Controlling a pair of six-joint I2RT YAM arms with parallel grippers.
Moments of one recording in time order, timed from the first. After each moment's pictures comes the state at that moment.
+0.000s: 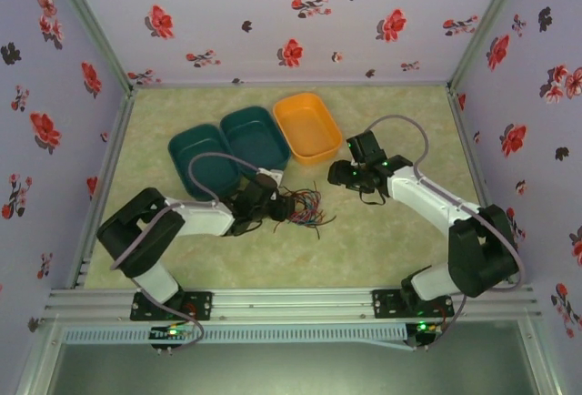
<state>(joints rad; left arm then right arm) -0.85 1.67 0.68 0.24 0.00 -0.54 0.48 1.43 0.94 -0.52 -0.06 0.63</state>
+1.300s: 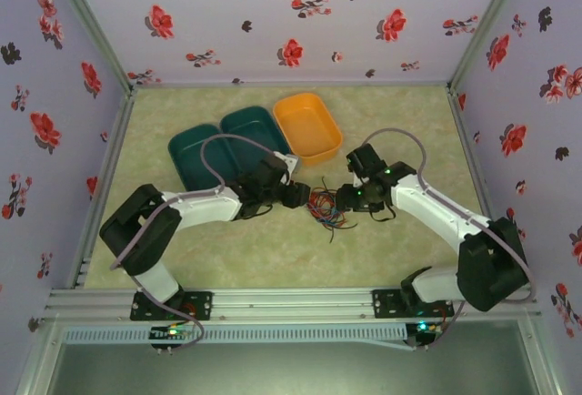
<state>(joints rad) -0.85 1.67 0.88 0.08 0.07 -0.47 0.53 1.35 0.90 -0.80 -0.09 0.47</state>
